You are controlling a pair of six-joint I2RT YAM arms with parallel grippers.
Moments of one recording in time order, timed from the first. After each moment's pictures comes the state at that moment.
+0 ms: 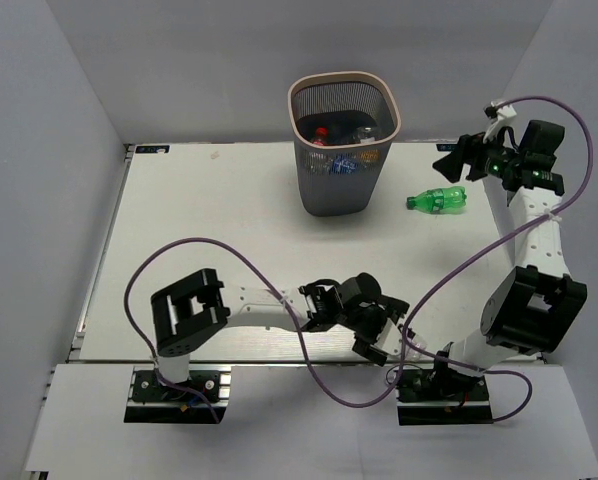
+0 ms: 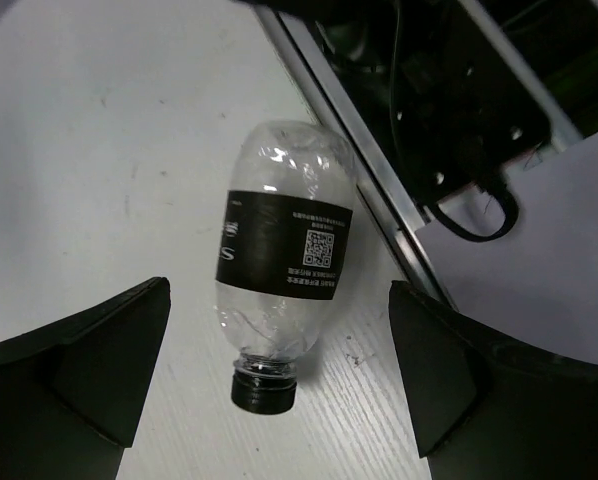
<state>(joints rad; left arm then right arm) -1.28 1.83 1.14 0.12 0.45 0.74 -0.27 1.54 1.45 -0.39 -0.84 -0.20</state>
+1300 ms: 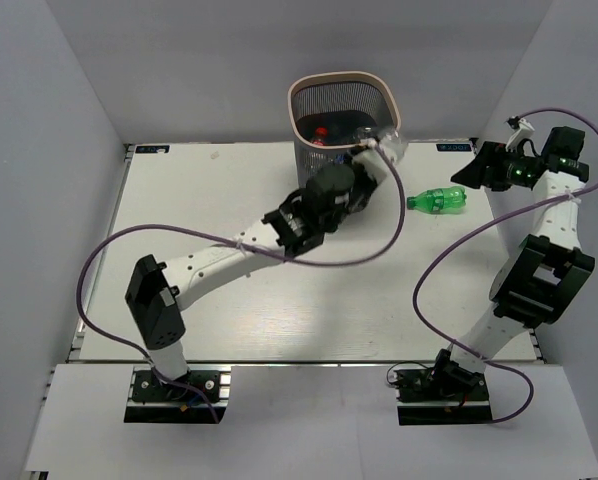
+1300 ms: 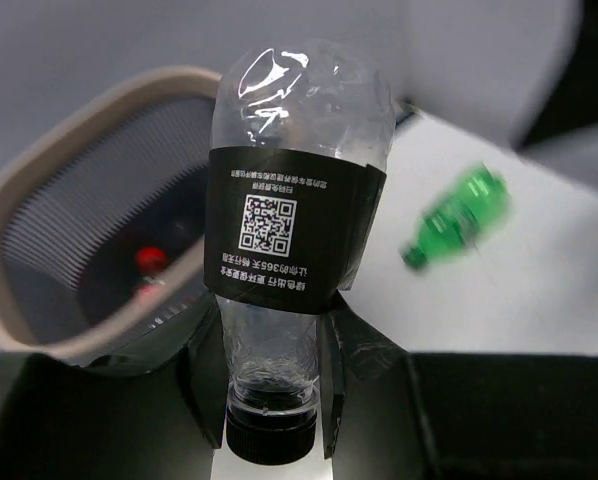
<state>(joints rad) -1.04 1.72 1.57 0.09 -0.39 0.31 -0.43 1.76 1.65 -0.77 -0.94 -0.26</state>
